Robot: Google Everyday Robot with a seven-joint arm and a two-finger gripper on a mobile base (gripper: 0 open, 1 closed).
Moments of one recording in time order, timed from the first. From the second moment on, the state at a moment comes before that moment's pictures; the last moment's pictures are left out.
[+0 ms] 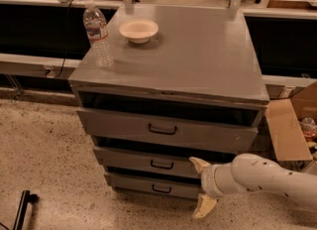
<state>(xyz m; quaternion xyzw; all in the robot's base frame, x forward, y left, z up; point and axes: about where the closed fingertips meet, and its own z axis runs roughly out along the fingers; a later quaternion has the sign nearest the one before) 0.443 -0.123 0.521 -0.69 0.67 0.08 0.28</state>
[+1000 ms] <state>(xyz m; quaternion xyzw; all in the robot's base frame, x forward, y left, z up) 0.507 -0.150 0.449 -0.66 0.69 0.07 0.28</state>
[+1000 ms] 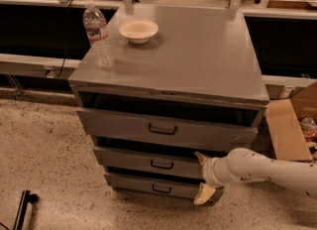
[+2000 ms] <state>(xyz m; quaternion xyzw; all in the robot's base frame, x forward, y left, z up) 0.509 -0.158 0.410 -0.65 0.72 0.09 0.23</state>
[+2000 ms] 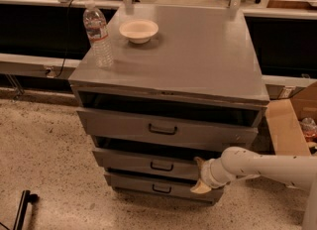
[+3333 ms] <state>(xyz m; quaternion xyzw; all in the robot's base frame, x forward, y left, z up) 0.503 -0.157 0.425 -0.65 0.72 0.09 0.22</state>
